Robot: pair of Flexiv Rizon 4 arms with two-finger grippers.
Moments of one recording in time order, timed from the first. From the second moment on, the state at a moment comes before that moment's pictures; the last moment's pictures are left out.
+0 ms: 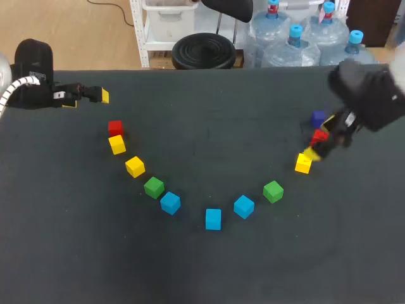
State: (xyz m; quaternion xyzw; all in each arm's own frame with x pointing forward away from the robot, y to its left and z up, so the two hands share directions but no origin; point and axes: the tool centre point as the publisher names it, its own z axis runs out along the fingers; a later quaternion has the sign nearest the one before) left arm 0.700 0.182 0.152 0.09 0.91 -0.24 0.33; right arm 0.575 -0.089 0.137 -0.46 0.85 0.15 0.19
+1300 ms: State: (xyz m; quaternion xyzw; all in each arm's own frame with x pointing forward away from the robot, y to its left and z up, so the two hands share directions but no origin) left arm 0.700 0.182 0.152 0.09 0.91 -0.24 0.33; right arm 0.560 0.014 0.123 -0.83 0.56 0.02 0.01
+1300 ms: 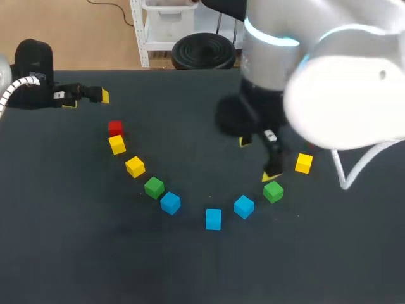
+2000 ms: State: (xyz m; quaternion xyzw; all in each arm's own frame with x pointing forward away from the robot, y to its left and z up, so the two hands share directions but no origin) left arm 0.700 0.182 0.152 0.09 0.91 -0.24 0.33; right arm 0.531 0.042 0.030 -0.90 0.43 0.06 -0.06
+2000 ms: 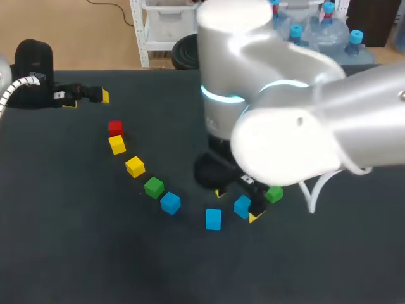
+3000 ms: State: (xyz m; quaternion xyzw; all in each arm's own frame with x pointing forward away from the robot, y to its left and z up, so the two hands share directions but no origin) left arm 0.700 0.182 0.152 0.09 0.91 -0.24 0.33; right arm 0.564 0.019 0.005 -0.89 0.45 0.04 -0.04
